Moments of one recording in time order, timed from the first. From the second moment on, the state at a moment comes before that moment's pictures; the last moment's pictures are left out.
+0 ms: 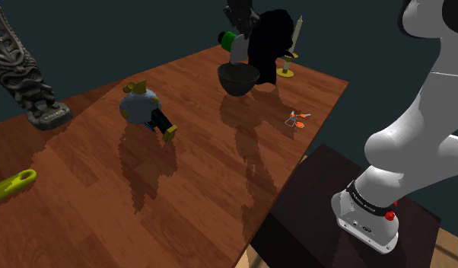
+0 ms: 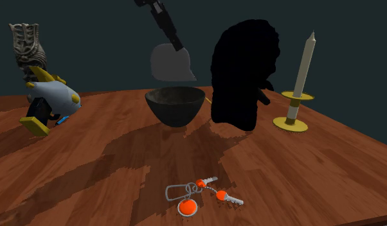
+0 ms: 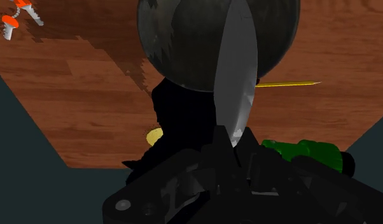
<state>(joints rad) -0.73 0.32 1.30 -1.47 -0.81 1.43 1.90</state>
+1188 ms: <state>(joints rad) -0.79 0.31 1.32 -1.58 -0.79 1.52 1.94</state>
